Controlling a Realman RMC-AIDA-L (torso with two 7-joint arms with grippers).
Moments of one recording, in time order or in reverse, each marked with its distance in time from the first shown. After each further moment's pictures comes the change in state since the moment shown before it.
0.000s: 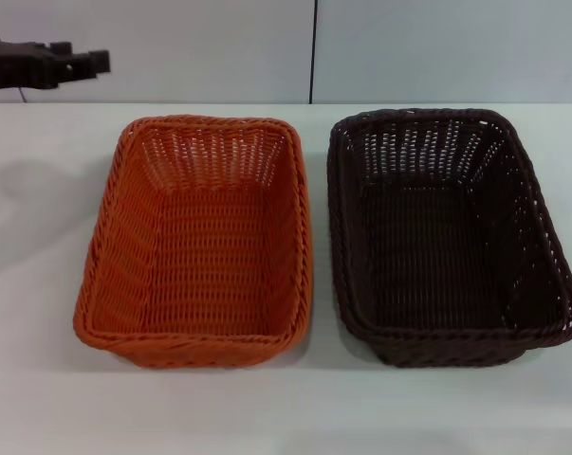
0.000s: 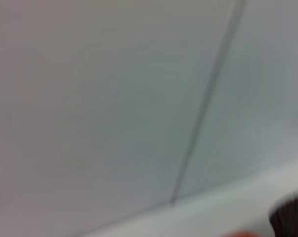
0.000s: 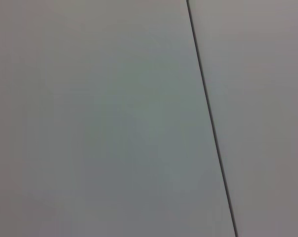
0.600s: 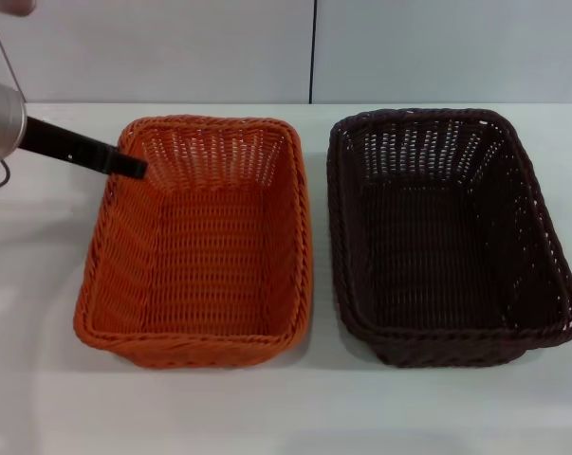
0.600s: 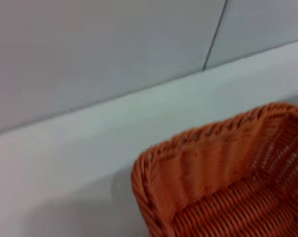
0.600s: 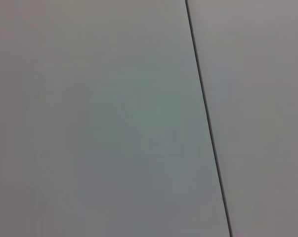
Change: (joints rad) left arm -0.194 -0.180 -0.077 0.096 0.743 0.232 -0.349; right arm -0.001 -0.002 0.000 -0.007 0.001 -0.036 -0.005
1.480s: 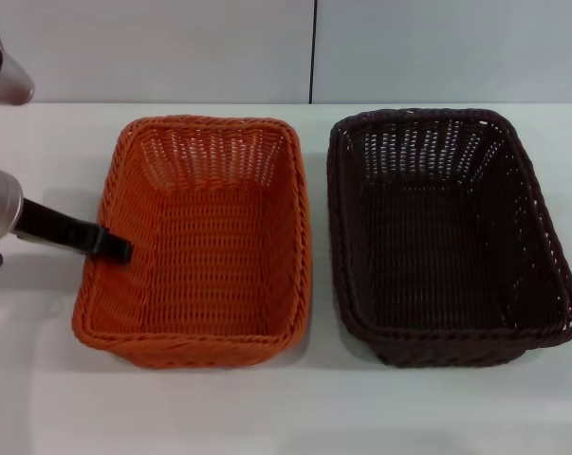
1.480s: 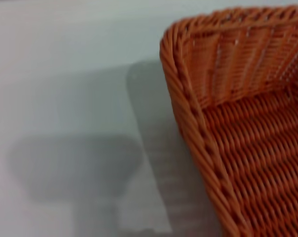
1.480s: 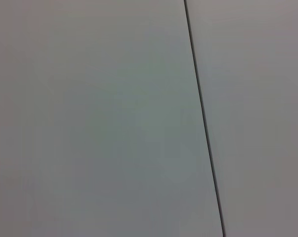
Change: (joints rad) left arm 0.060 -0.038 0.009 -0.074 0.090 0.039 -0.119; right arm 0.002 -0.001 0.000 -0.024 0.000 -0.042 -0.004
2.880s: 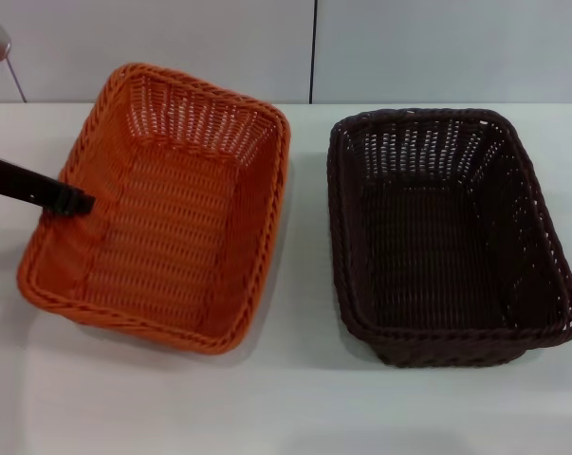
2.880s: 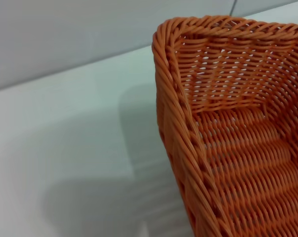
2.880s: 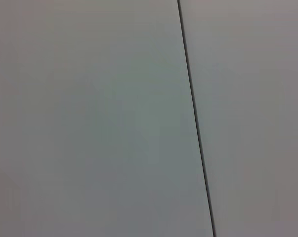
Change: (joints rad) left arm 0.009 0.006 -0.034 0.132 0.003 0.028 0.128; right arm 0.006 -0.001 0.002 -0.023 0.013 -0.044 0.000
